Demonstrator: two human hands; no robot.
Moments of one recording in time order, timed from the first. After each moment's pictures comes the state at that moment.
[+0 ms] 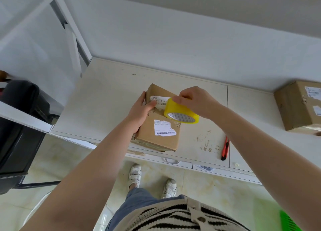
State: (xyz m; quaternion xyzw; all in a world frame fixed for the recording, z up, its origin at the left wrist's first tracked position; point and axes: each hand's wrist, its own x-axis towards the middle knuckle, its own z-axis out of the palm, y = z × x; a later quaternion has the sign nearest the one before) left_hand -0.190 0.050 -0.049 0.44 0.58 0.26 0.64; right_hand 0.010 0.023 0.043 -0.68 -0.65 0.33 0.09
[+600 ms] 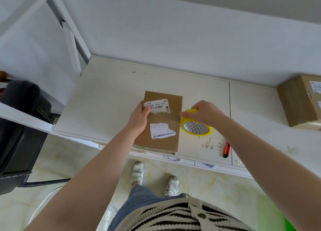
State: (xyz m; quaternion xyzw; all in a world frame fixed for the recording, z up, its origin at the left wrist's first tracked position) left_hand -0.193 0.032 -0.070 0.54 0.61 0.22 0.53; right_hand 0.043 0.007 -0.018 -0.75 -0.57 0.34 0.01
